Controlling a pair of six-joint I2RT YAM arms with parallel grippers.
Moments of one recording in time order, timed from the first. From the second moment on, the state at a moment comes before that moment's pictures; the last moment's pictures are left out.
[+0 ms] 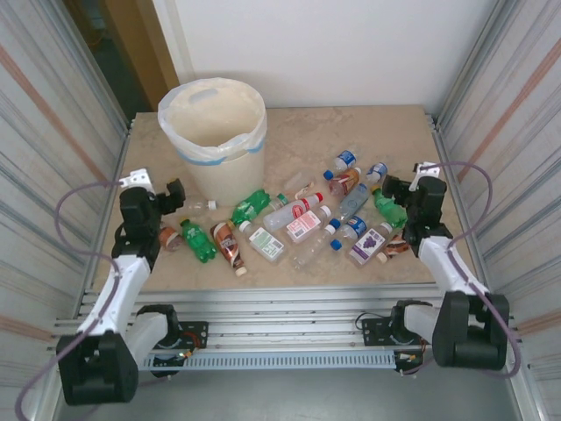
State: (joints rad) left arm 0.03 0.90 0.56 -0.02 -0.14 -0.22; right arm -0.07 1.09 0.57 0.13 0.11 0.13
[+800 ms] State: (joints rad) left arm 0.12 1.04 0.62 -0.65 -0.13 -0.55; right arm 0.03 1.05 0.86 -0.53 0.11 0.31
